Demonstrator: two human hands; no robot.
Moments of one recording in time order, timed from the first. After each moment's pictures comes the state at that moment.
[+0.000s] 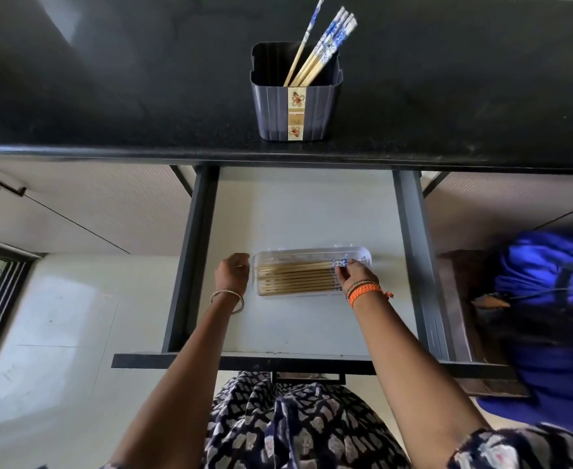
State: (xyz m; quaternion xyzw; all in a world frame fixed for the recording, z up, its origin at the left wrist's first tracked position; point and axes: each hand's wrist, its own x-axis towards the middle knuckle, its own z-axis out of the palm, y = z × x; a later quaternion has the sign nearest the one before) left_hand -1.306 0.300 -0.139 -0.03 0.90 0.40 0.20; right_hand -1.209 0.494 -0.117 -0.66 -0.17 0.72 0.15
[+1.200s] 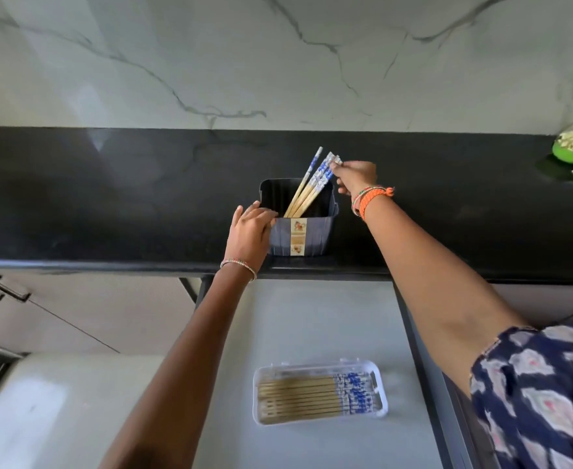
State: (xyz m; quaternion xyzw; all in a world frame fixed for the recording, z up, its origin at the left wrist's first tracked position) left_hand -1.463 0.413 0.037 0.34 0.89 0.29 -0.08; right_hand -1.452 0.635 0.084 -0.40 -0.69 0.57 0.21
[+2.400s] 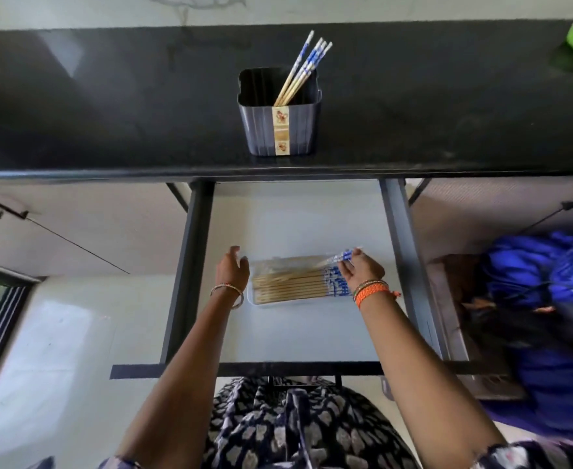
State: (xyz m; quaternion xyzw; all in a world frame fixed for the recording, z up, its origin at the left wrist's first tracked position) left_hand -1.309 0.320 -0.104 0.05 0.92 0.34 0.20; right_hand -1.201 0.516 -0.101 -0.59 -0.24 0.75 0.18
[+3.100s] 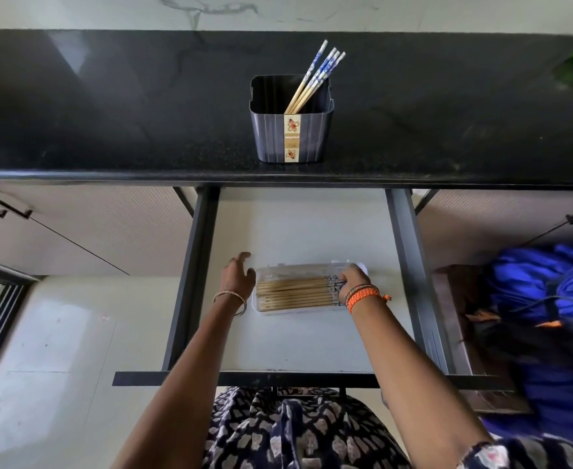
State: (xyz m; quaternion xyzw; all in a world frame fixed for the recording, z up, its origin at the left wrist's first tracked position) left_hand -1.318 0.313 -0.117 0.10 0.91 0.34 0.20; right_hand -1.215 0.501 -0.107 -0.62 -0.37 0.69 0.03
